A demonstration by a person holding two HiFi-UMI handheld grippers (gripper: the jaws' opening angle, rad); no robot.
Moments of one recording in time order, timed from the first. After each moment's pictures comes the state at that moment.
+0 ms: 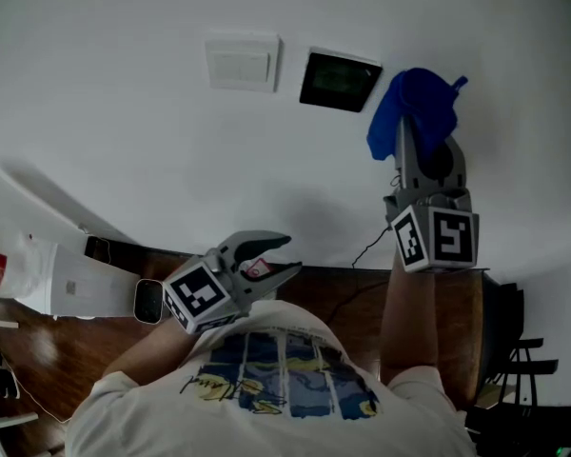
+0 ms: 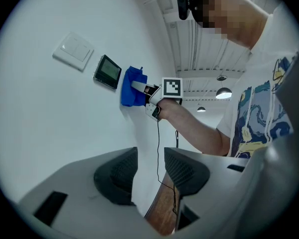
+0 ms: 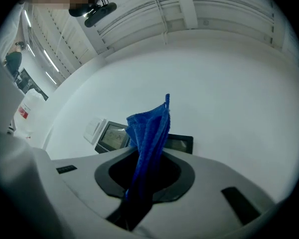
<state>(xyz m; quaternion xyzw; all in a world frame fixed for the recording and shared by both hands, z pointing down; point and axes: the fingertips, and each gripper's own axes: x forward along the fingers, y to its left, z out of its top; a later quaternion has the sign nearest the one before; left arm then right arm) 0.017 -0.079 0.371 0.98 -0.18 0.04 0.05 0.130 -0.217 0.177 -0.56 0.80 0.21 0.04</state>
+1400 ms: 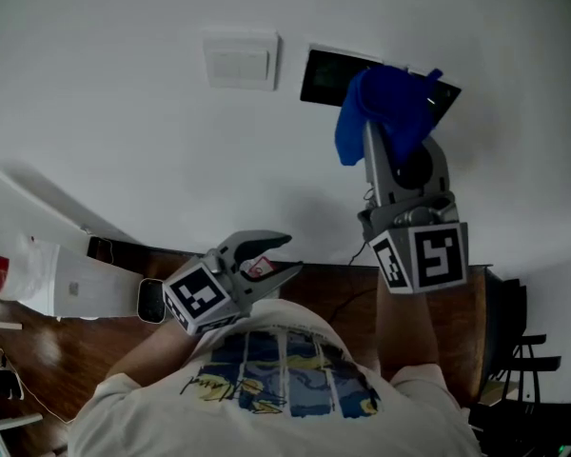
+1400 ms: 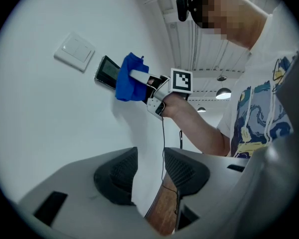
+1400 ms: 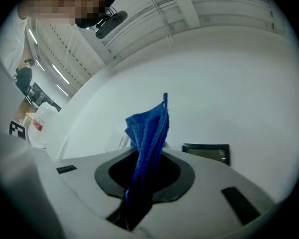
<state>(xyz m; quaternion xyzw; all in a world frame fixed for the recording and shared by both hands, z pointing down) 0.015 -0.081 0.371 0.98 -0.18 0.04 0.05 0.068 -0.190 0.171 -0.49 0.85 0.21 0.06</state>
